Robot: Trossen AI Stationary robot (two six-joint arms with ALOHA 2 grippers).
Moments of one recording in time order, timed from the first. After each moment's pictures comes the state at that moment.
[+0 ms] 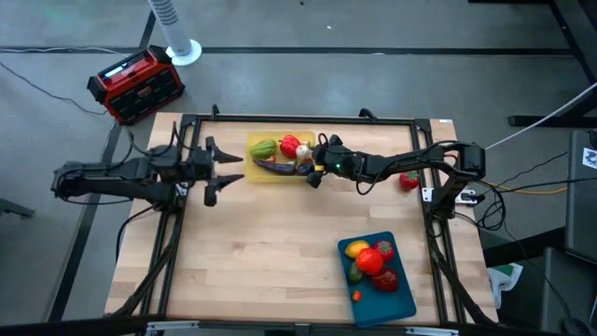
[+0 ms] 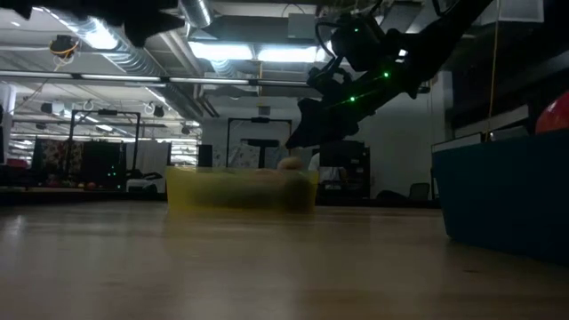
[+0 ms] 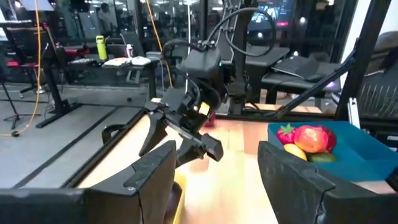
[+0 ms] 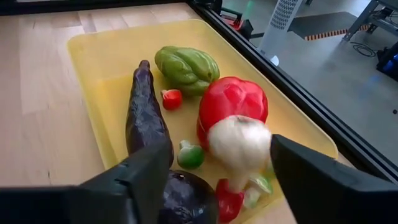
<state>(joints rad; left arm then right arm) 0.07 0.52 0.50 -0.05 -0.12 0.00 -0.20 1.73 0.91 0.34 0.33 0.02</state>
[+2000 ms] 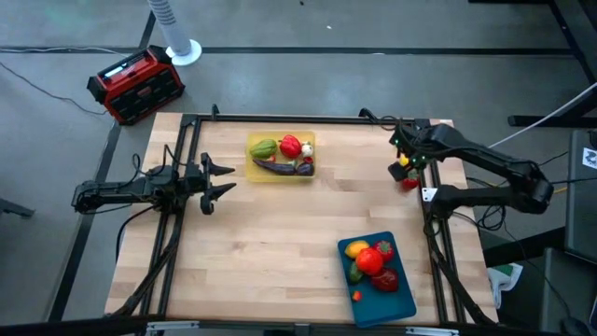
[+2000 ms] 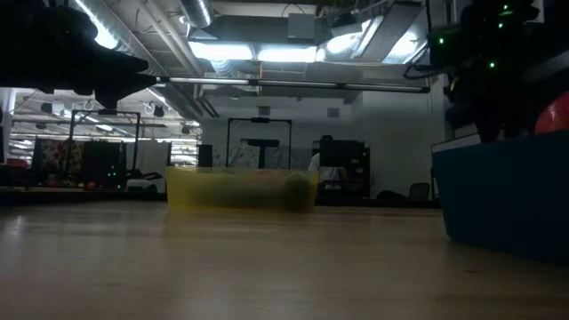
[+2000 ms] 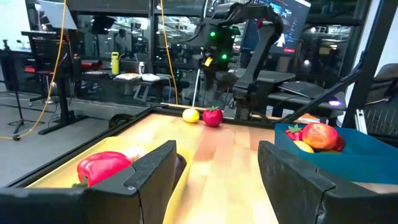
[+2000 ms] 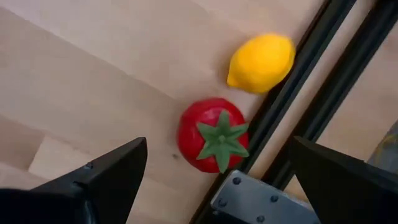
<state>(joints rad) 0.07 0.01 0.01 0.06 -0.16 -0.07 -0.61 1.08 0.89 -1.30 0.16 0.41</state>
